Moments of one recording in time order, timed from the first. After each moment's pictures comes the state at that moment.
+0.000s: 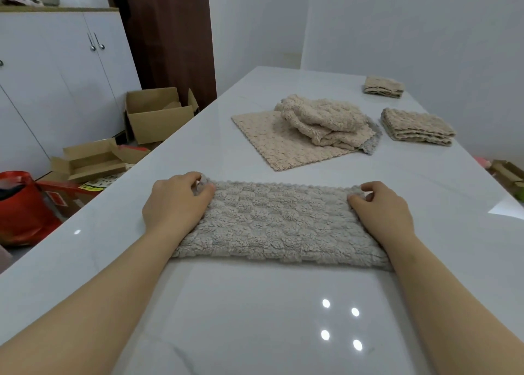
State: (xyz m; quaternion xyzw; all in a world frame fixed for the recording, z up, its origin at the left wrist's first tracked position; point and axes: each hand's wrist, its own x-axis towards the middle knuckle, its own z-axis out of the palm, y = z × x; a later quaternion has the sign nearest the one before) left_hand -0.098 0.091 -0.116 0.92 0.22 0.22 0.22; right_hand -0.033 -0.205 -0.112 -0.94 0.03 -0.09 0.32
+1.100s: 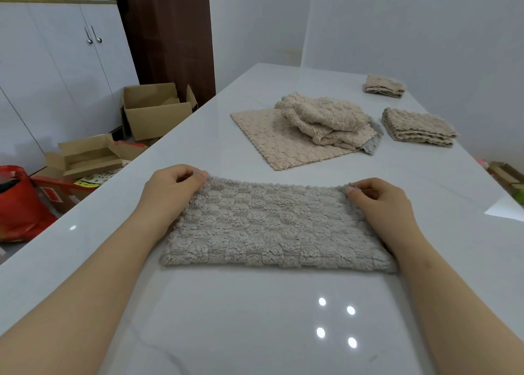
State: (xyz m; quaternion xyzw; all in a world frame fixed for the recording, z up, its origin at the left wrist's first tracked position) left_hand -0.099 0.103 -0.106 0.81 0.16 0.21 0.53; right_hand -0.035 -0.206 -0.107 -0.86 -0.04 -0.11 0.50
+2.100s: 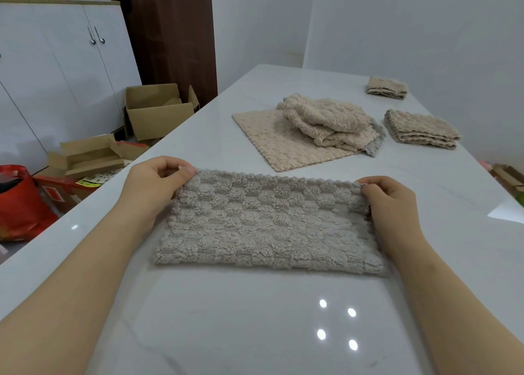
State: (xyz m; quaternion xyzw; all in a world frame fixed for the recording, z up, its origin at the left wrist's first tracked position) left_hand -0.101 0.115 -0.097 0.74 0.17 0.24 0.61; right_hand -0.033 -0.201 -0.109 -0.79 0.01 -0.14 0.60
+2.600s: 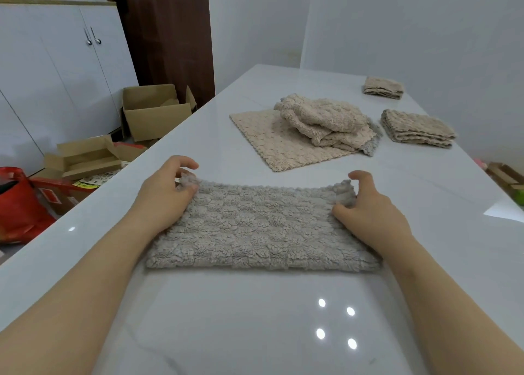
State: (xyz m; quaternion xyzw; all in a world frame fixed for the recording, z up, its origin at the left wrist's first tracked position) left_hand -0.102 0.111 -0.104 0.88 0.12 0.21 0.41; right_hand -0.046 -0.189 -0.098 -0.96 -0.06 -0.04 0.27
